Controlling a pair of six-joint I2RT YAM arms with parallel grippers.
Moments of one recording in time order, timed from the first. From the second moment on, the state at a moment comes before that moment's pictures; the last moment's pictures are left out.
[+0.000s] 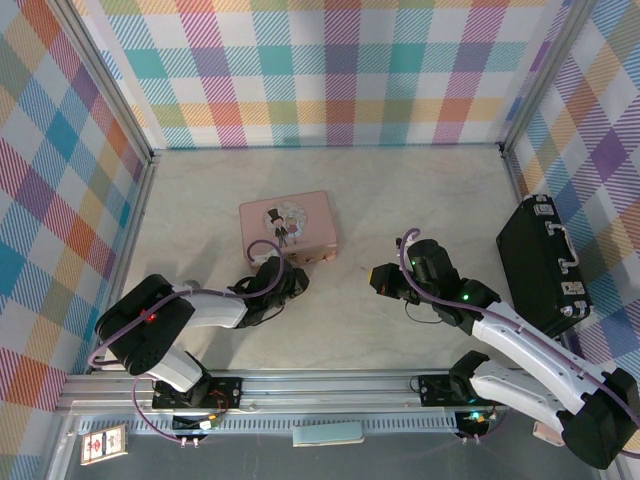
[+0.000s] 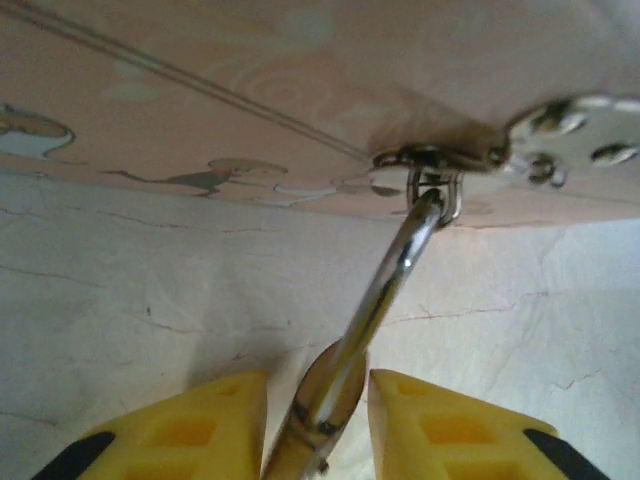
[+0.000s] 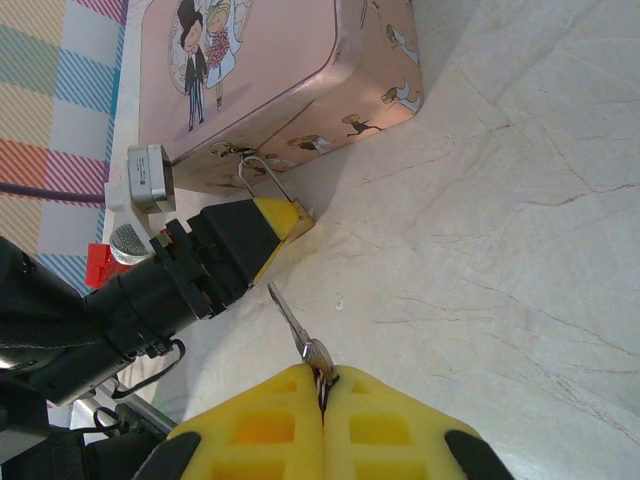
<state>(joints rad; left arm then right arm) -0.73 1.53 0.48 0.33 -0.12 -1.05 0.68 0.89 0.65 -0.41 -0.20 0.86</state>
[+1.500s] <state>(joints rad) -0.52 1.74 0.42 0.86 0.21 -0.73 0.68 0.90 0.63 -0.38 -0.21 0.89</state>
